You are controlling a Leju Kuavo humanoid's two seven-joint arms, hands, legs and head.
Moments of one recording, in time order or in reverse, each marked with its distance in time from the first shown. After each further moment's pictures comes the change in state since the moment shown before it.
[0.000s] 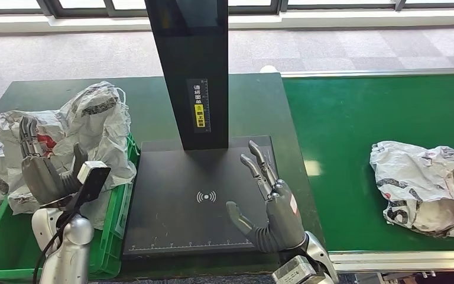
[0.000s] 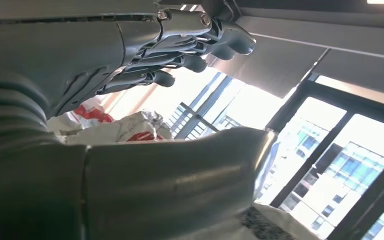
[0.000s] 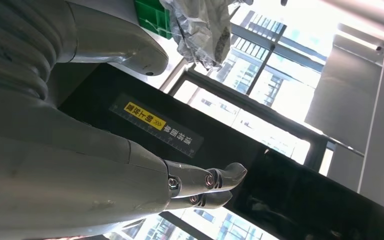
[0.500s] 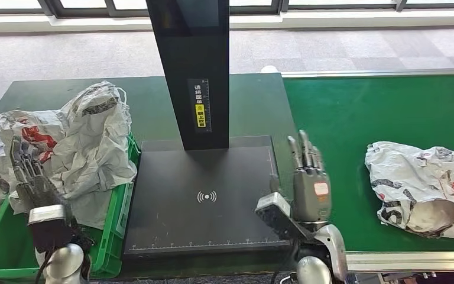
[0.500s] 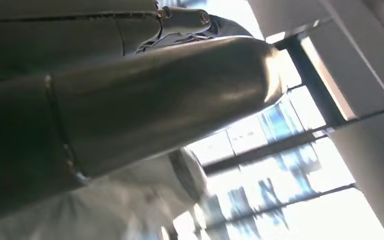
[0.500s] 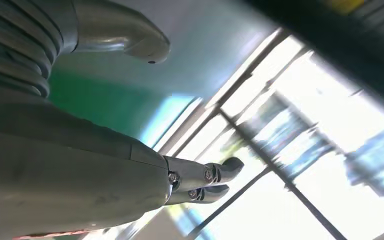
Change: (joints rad) left arm 0.187 -0.052 -0.114 -0.241 0.694 -0.346 -0.284; right arm -0.065 0.004 -0.169 0.152 0.483 -0.363 0.423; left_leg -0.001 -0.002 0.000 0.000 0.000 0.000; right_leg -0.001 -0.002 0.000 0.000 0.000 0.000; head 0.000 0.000
